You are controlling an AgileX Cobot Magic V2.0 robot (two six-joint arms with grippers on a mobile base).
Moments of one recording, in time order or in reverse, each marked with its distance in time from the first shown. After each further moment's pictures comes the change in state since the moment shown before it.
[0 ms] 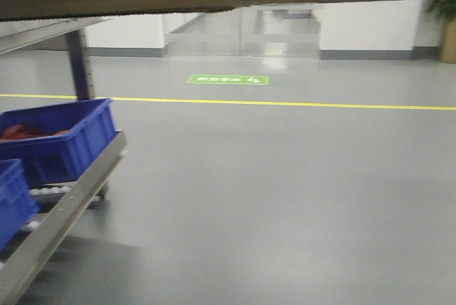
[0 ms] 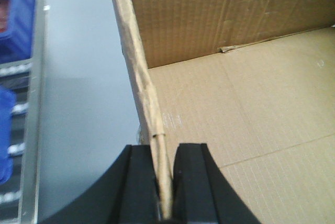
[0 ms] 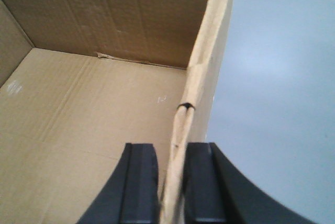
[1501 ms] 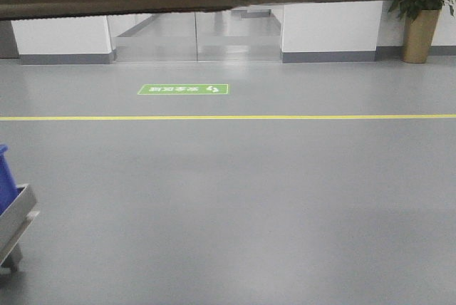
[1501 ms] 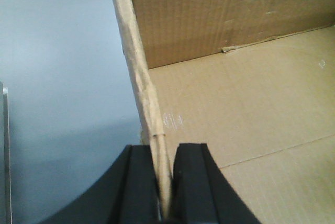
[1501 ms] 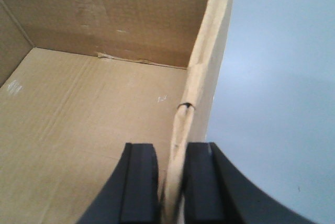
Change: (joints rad) left arm 0.000 0.000 0.000 0.008 0.000 0.000; right arm 0.000 0.000 0.000 0.000 -0.001 0.000
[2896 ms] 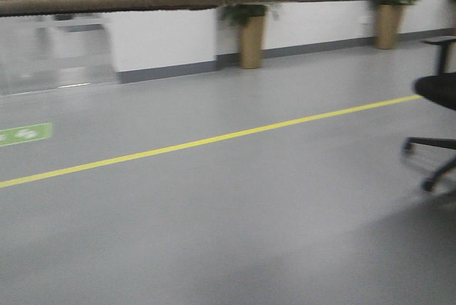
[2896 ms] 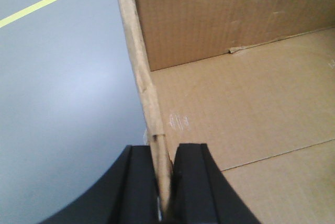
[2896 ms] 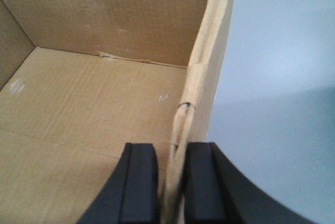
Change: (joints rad) left arm 0.000 0.000 0.000 0.050 -0.005 -0.002; right arm 0.000 0.012 0.000 0.009 -0.026 0.000
